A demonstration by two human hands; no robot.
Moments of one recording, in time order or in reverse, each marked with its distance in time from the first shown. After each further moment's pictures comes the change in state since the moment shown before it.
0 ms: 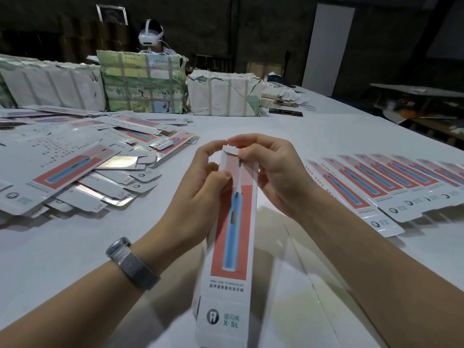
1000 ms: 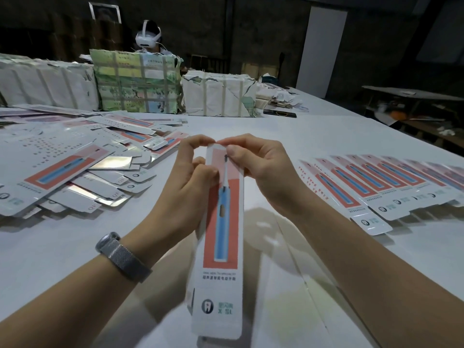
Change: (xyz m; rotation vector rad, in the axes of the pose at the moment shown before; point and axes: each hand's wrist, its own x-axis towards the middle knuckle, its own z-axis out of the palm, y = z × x) left_hand 0.007 0.001 -0.007 -0.032 0.045 0.018; right_hand -0.003 0.002 0.002 -0.274 0.002 -0.146
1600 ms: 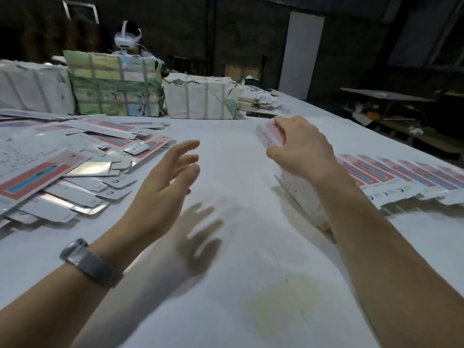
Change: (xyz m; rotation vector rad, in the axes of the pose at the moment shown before) left_hand 0.006 -0.010 -0.012 0.126 -0.012 -0.021; right_hand 0.024 -0.011 -0.083 -1.213 0.232 0.213
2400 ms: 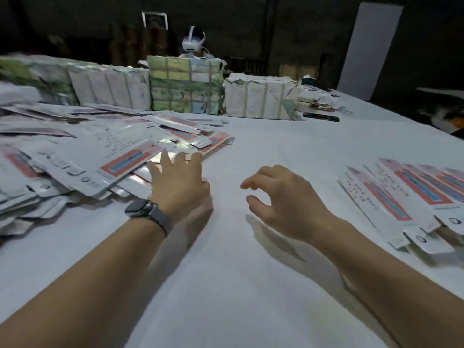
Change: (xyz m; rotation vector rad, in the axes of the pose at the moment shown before) left_hand 0.016 -0.028 -0.066 1.263 0.044 -0.362; right_hand -0.071 -0.073 0.062 0.242 -0.105 -0.612
